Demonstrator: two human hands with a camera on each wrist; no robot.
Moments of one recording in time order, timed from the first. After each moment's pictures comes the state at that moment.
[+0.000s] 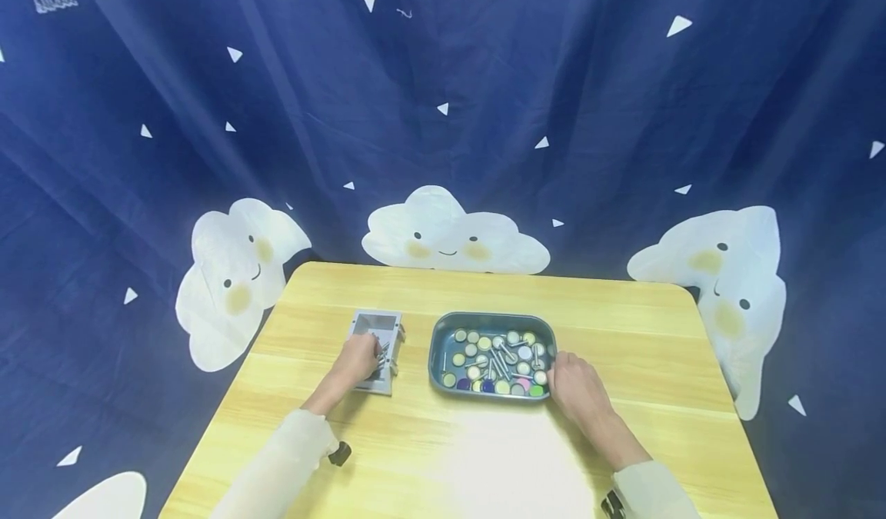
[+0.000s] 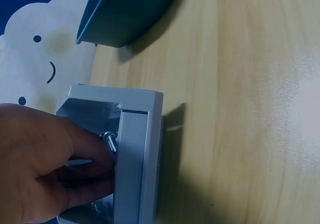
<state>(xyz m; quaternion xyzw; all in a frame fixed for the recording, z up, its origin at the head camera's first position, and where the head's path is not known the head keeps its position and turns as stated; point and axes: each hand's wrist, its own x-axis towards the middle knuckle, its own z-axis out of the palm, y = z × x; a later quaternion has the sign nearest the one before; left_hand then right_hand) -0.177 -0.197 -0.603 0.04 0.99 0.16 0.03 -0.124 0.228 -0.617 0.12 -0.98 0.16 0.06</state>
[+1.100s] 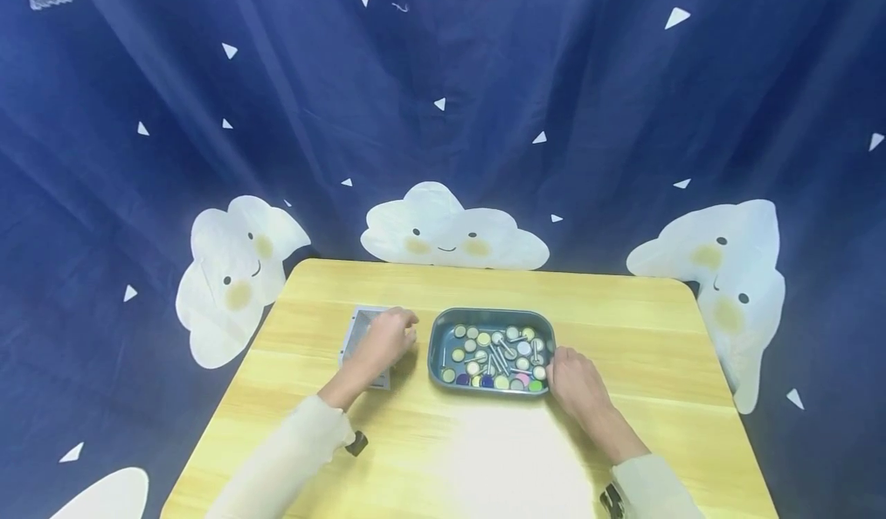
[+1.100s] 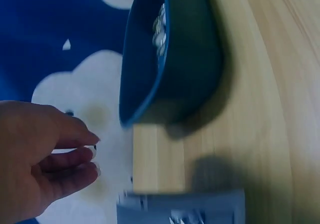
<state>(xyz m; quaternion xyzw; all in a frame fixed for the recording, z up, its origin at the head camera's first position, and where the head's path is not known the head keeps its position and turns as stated) -0.182 -0.130 -0.548 0.16 0.97 0.17 -0.05 -0.126 0.230 -0.617 0.12 -0.98 0.16 0.06</state>
